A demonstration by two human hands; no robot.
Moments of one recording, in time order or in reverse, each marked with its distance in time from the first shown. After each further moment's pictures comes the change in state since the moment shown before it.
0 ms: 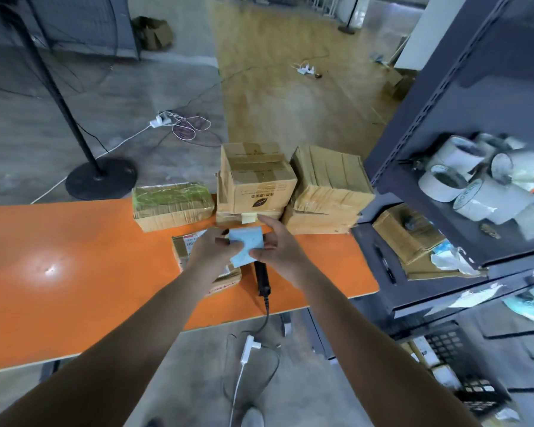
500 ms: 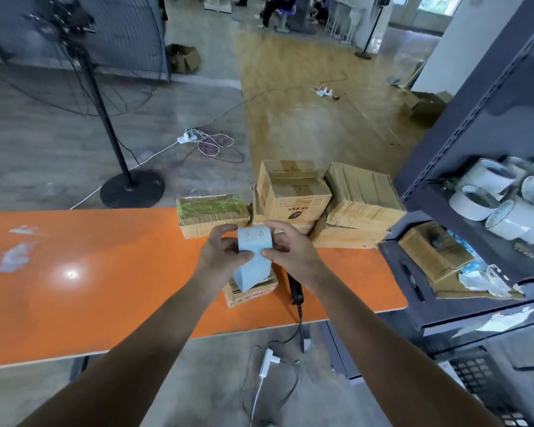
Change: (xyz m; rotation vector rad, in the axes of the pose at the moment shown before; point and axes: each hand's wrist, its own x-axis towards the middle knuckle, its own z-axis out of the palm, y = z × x) left_hand -0.022 -0.014 -0.078 -0.187 -0.016 0.180; right_hand -0.007 -0.040 0.056 -0.067 -0.011 -0.156
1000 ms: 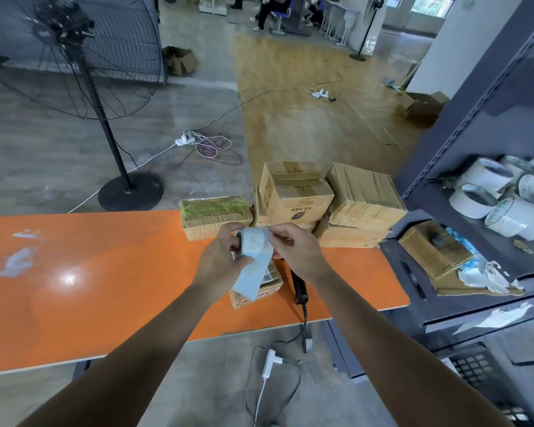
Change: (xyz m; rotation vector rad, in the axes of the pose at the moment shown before) left_hand -0.002 -0.003 -0.015 0.408 -0.025 0.236; right_hand 0.010 -0.003 0.014 -0.133 0.175 -0.023
